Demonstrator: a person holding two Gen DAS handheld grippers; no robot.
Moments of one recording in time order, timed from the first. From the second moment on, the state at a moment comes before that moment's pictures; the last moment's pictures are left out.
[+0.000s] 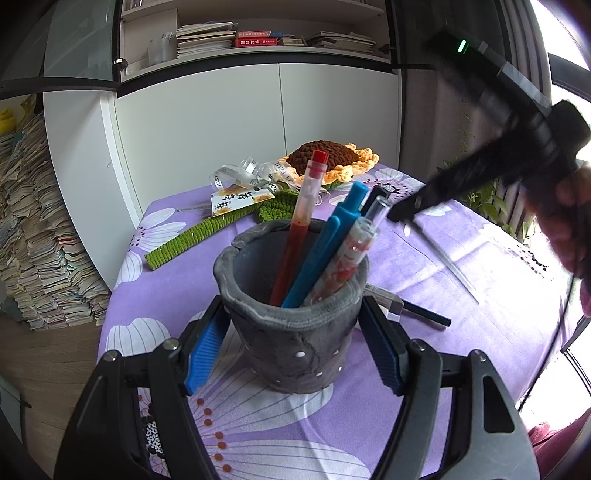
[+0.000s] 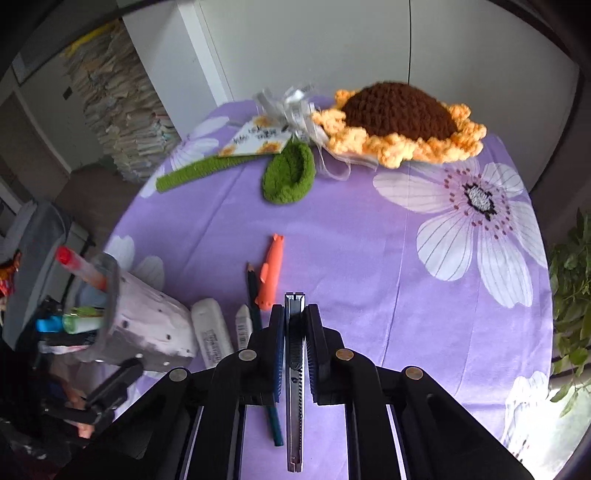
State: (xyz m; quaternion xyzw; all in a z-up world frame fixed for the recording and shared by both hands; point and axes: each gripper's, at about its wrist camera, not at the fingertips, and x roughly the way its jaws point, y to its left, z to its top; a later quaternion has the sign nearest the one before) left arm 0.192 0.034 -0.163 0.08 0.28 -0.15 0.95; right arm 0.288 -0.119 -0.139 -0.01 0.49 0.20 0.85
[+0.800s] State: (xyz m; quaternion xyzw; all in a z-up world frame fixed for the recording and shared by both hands) left arm 0.193 0.034 -0.163 0.08 0.28 -0.15 0.95; right arm 0.263 -0.041 -0.049 0.07 0.24 0.38 0.89
